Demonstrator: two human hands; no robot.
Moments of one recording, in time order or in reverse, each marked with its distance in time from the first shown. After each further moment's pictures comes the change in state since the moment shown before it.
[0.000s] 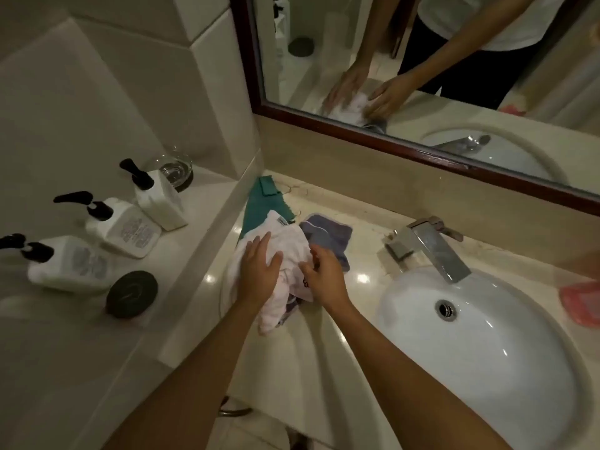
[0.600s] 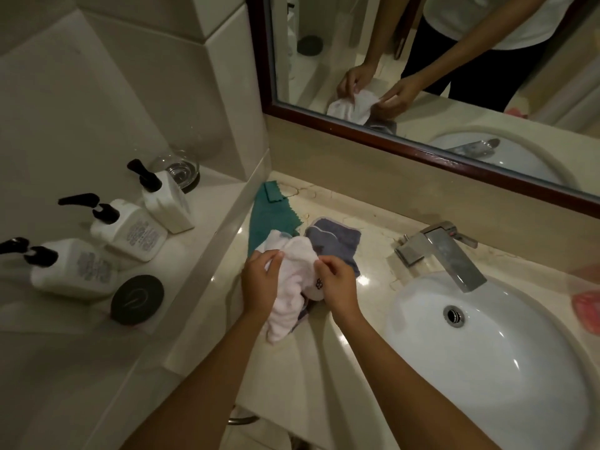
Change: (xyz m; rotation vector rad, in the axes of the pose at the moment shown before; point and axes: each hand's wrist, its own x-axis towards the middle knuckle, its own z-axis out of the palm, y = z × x) left_hand -0.008 -0.001 -0.006 -0.197 0.247 0.027; right_hand -0.005 -0.008 0.006 0.269 0.150 0.107
